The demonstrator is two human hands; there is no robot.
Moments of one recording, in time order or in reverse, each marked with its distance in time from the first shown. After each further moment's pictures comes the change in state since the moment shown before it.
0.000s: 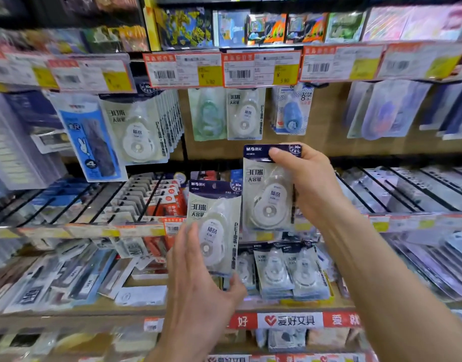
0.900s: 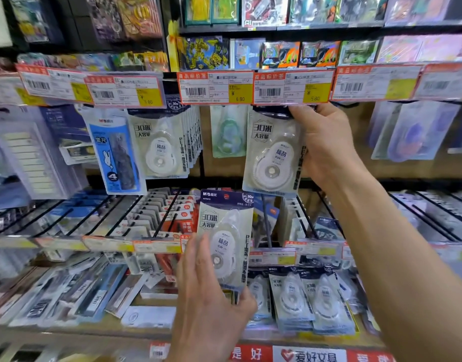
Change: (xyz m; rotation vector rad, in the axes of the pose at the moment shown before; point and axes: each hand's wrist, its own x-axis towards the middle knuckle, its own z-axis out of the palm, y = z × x) left_hand 0.024 -0.014 0.001 0.061 0.066 -0.013; right_hand 0.060 -0.048 0.043 0.150 -0.033 -0.286
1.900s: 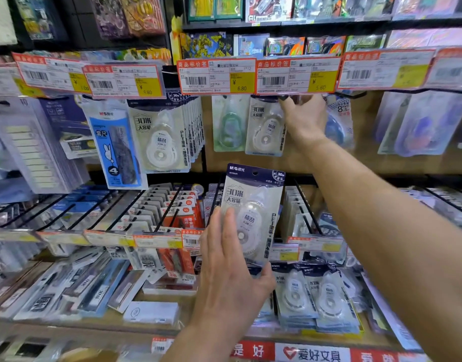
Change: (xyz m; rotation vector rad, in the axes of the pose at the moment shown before) left_hand 0.018 0.022 0.016 0.057 -0.030 0.130; right_hand 0.082 0.047 0.006 -0.699 0.315 -0.023
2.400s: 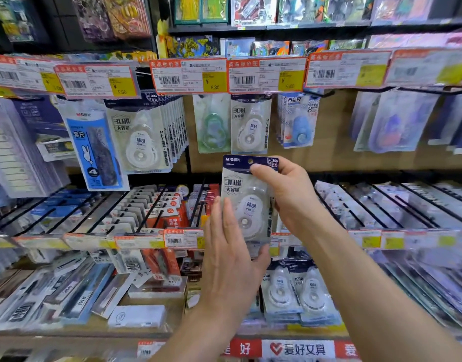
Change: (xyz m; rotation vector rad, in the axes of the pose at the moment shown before) left_hand 0.014 0.015 0.034 0.002 0.119 0.150; right_hand -0.133 0.037 -0.063 0.598 -0.496 0.218
